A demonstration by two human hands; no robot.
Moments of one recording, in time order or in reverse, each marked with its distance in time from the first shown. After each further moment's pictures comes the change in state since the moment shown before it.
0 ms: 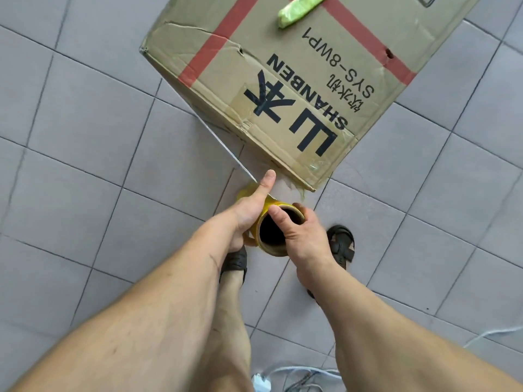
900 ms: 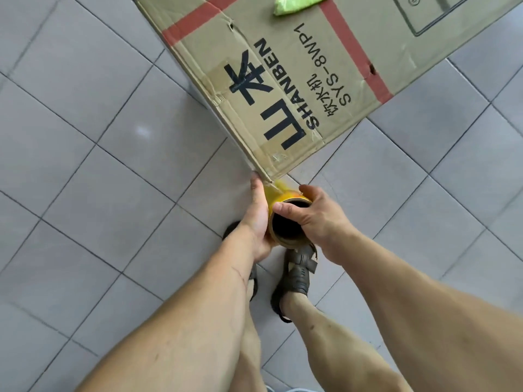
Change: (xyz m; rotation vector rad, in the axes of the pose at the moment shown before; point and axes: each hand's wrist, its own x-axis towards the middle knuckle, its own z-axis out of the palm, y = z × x) left_hand 0.017 -0.012 0.137 -0.761 -0.033 0.012; right_hand 0.041 -0.049 -0.118 -0.561 -0.205 -0.172
